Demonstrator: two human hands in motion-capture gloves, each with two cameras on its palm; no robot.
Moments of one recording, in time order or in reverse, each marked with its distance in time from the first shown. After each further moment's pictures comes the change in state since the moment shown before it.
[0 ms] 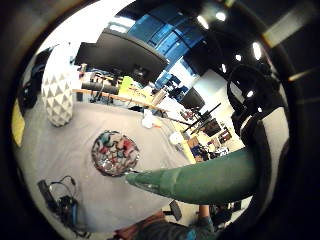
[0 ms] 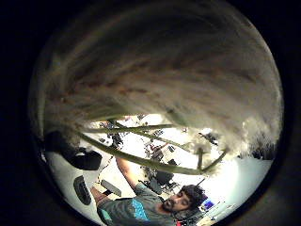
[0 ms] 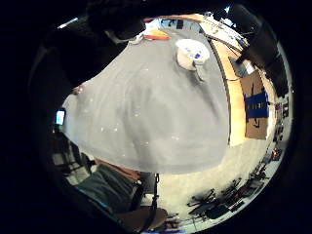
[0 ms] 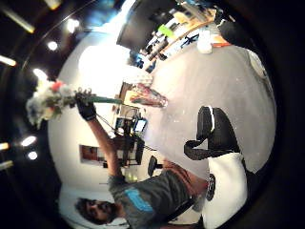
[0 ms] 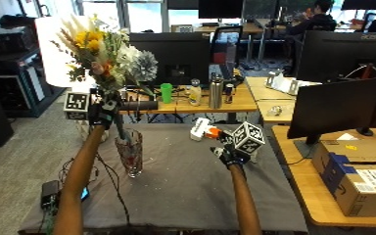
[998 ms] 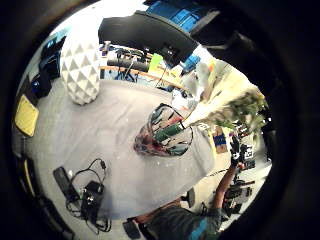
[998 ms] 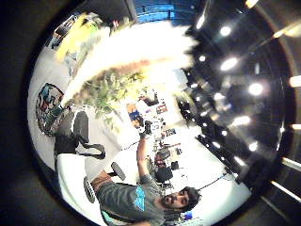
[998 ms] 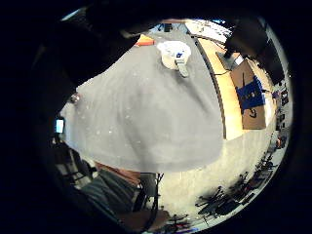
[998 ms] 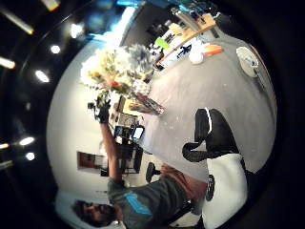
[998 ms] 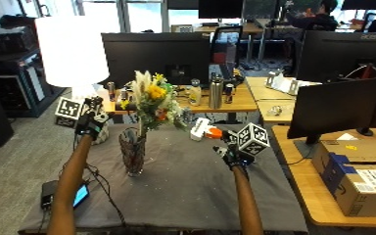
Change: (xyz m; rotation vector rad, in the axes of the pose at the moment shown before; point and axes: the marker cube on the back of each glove) left arm -0.113 0.029 -0.030 -0.167 -0.173 -0.365; right arm 0.027 0.020 -0.033 0.105 0.014 0.070
